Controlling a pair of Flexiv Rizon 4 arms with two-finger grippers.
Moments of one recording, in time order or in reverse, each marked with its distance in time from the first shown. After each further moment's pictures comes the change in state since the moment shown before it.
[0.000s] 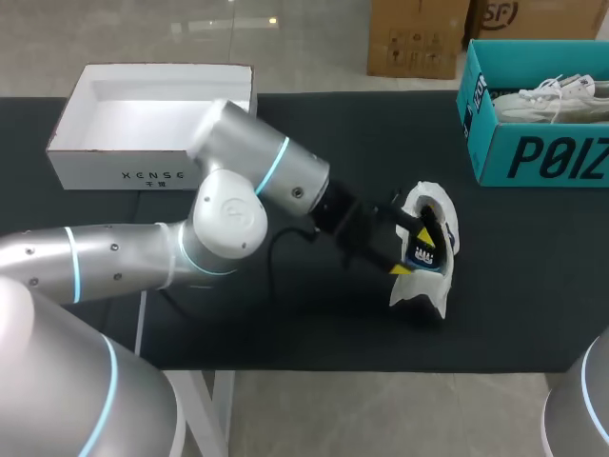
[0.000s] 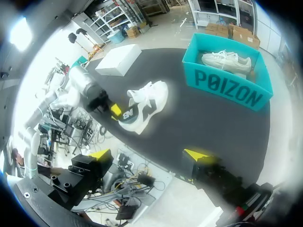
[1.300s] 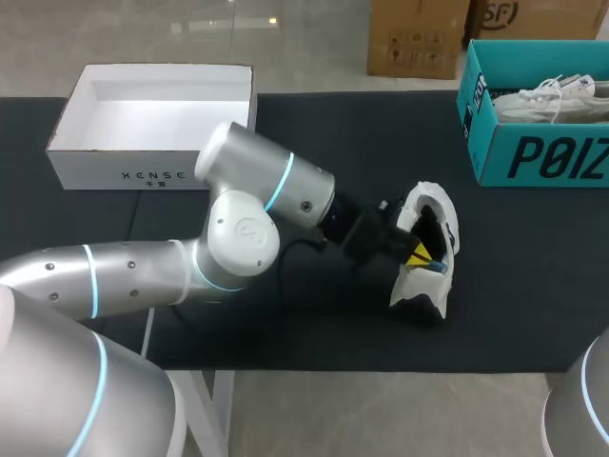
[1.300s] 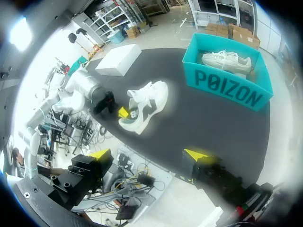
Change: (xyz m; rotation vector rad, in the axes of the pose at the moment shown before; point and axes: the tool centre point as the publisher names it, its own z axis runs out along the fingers) left arm 0.001 0.027 0.020 -0.061 -0.049 -0.001; right arm 0.000 0.000 0.000 0.000 0.000 0.000
